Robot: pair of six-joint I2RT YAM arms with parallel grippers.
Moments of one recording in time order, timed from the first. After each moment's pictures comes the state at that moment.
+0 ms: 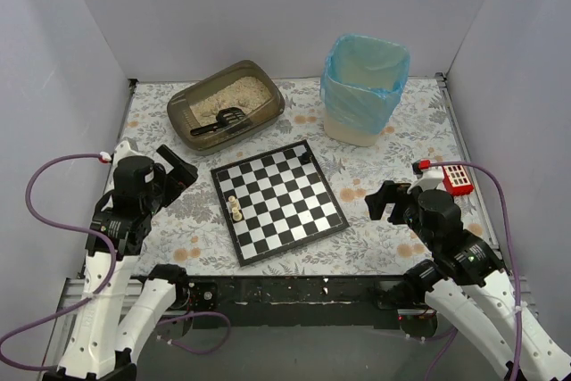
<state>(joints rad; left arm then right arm) -0.17 0.68 0.98 -0.88 -0.16 -0.79 0.59 0.39 0.59 -0.64 0.22 0.43</state>
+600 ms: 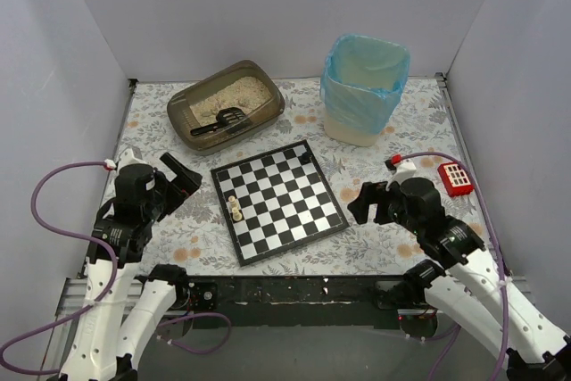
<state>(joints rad) -0.17 0.61 0.95 -0.91 -0.11 -0.80 0.59 0.53 0.59 -0.60 0.03 0.39</state>
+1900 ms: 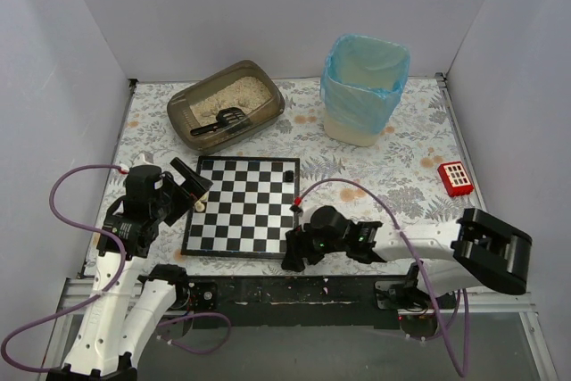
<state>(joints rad) -0.17 0.63 0.82 -0.86 0.03 -0.87 1.13 1.27 0.42 0.16 -0.21 0.65</state>
